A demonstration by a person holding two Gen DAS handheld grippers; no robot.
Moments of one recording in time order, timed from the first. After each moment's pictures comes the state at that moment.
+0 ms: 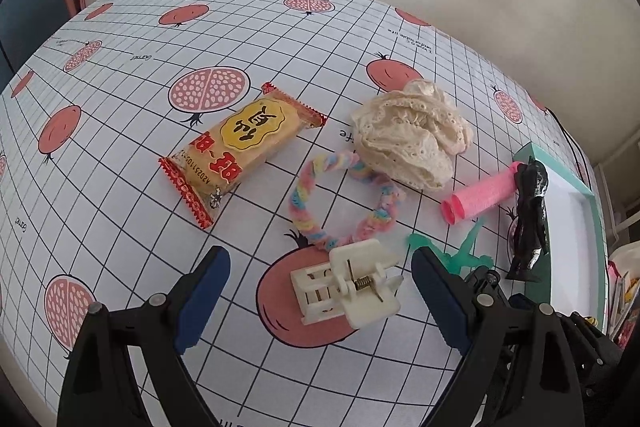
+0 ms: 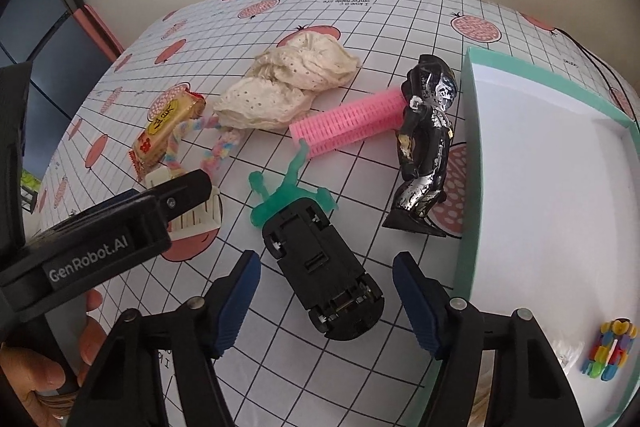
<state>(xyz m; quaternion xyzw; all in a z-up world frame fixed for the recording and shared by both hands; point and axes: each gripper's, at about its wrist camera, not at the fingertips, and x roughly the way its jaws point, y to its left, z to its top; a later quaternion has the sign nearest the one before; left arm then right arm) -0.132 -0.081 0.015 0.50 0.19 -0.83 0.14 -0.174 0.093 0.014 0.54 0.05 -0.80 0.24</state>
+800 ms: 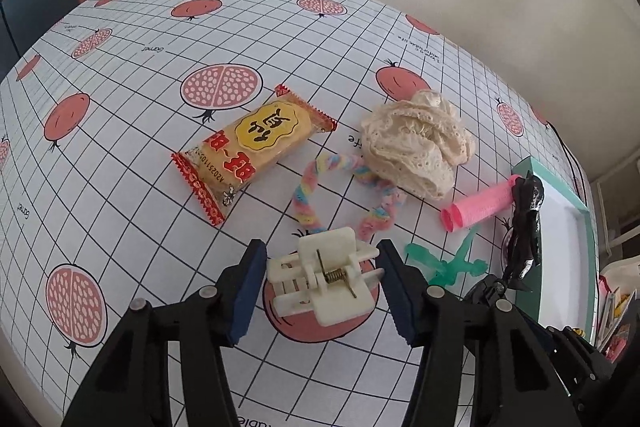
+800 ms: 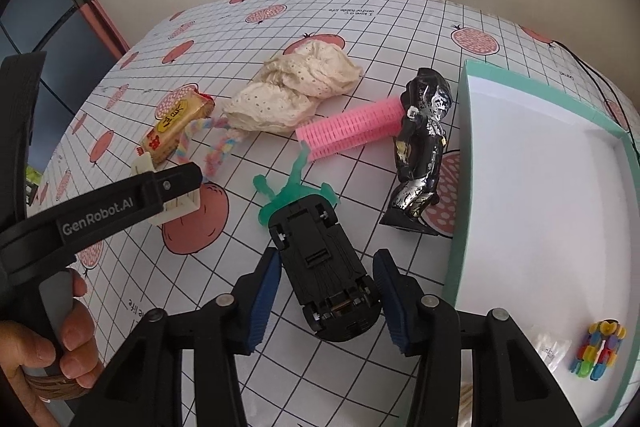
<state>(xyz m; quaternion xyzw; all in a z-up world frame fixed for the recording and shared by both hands) -0.130 -0.087 0.026 0.49 0.22 -0.83 0.15 -0.166 0.099 0.025 0.53 0.06 -0.81 0.25</state>
